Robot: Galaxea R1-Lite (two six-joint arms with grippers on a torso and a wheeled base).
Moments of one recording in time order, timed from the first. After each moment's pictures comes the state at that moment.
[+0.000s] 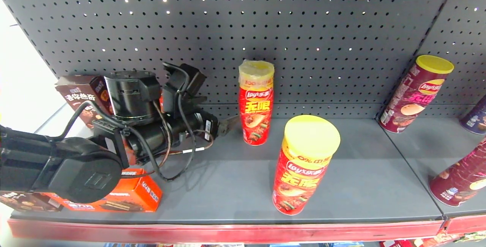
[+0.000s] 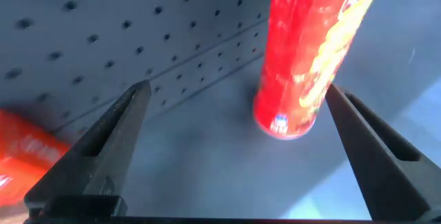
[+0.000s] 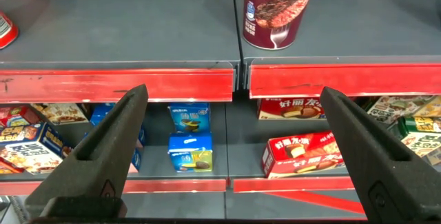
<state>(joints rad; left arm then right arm) -0.44 1.79 -0.91 -0.76 -0.11 0.15 0.00 0.01 0.00 0.00 -0.02 0.00</state>
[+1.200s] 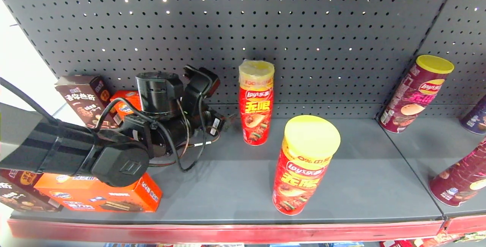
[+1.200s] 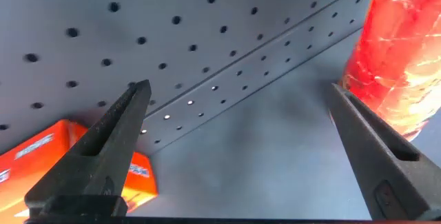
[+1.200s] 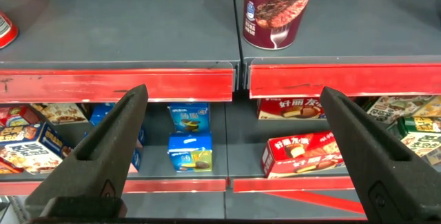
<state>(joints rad) -0.46 1.91 -1.04 -0.74 0.09 0.33 0.00 0.01 0.00 0.00 -0.02 0.00</state>
